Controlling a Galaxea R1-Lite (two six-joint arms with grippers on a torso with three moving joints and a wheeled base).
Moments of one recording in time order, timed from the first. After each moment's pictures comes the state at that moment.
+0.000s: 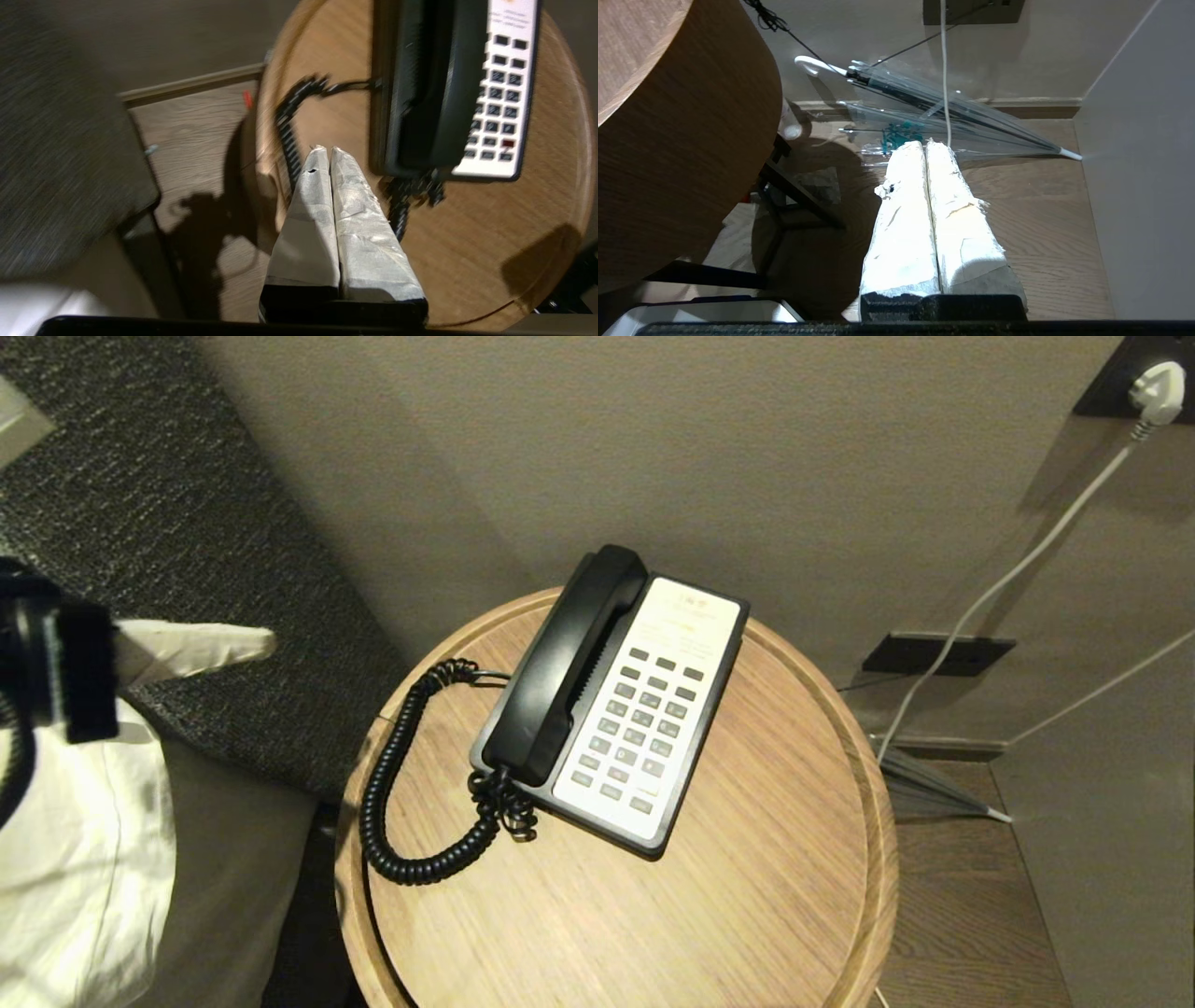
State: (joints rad) left arm -0.21 1.19 -1.21 0.39 -0.34 0.05; right arm -0.01 0.02 0.00 -0.05 0.00 0.05
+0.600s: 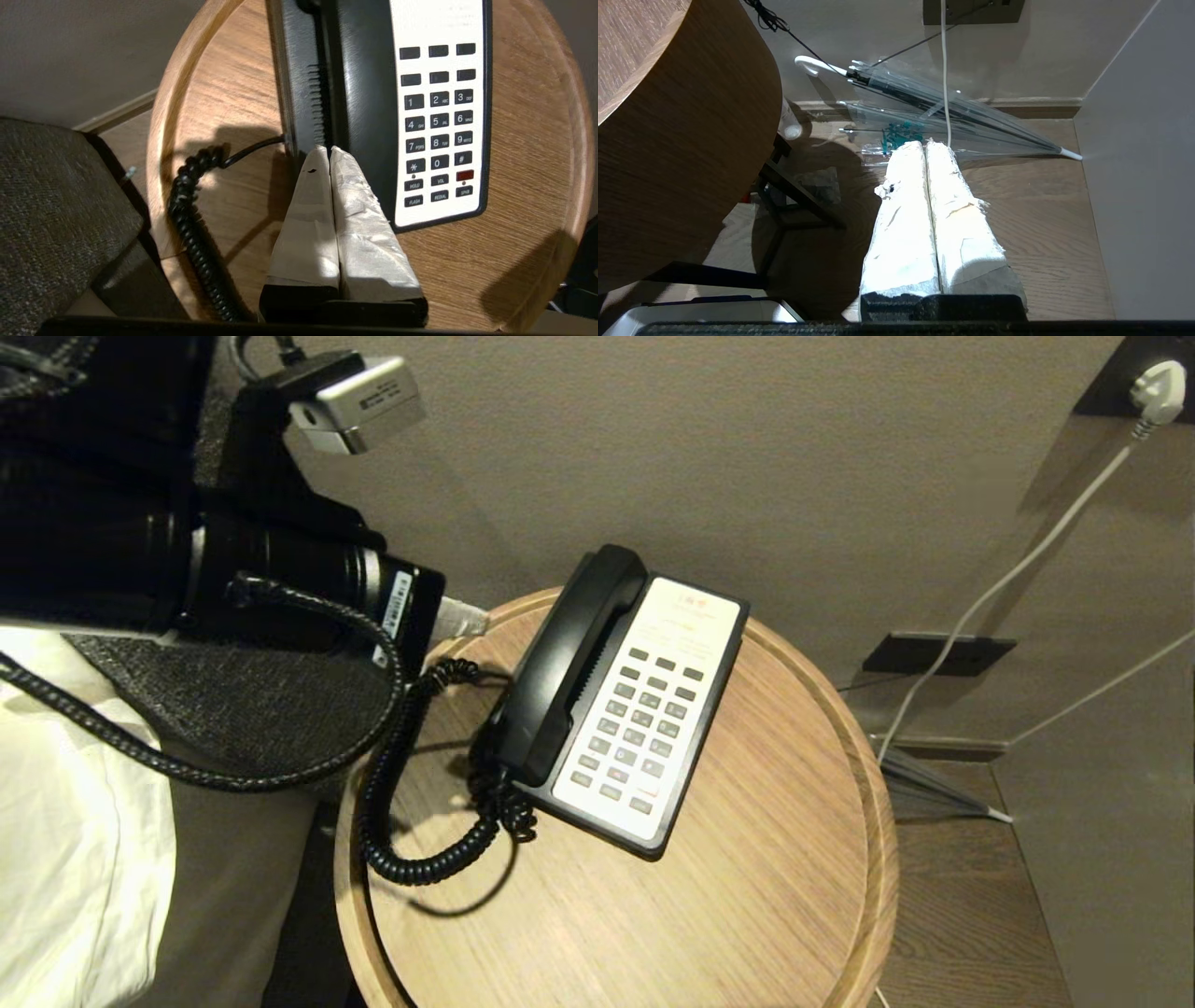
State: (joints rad) left arm -0.65 1.50 -1.57 0.55 -0.01 0.06; right arm -0.01 0.02 0.00 -0.05 0.00 0.05
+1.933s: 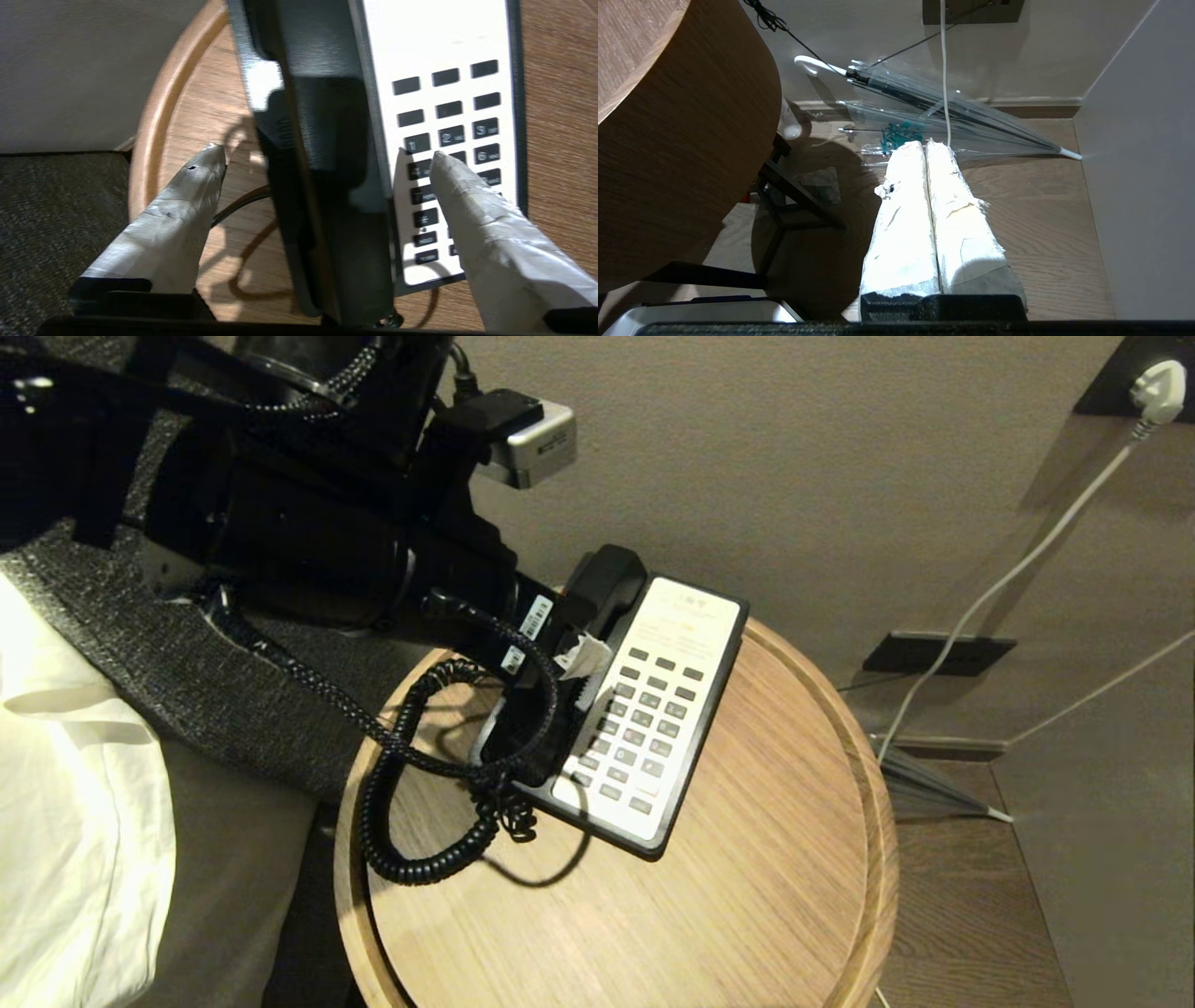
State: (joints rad) left arm -0.77 1.68 -1.73 0.59 0.18 0.14; right arm -0.01 0.02 0.00 -0.05 0.00 0.05
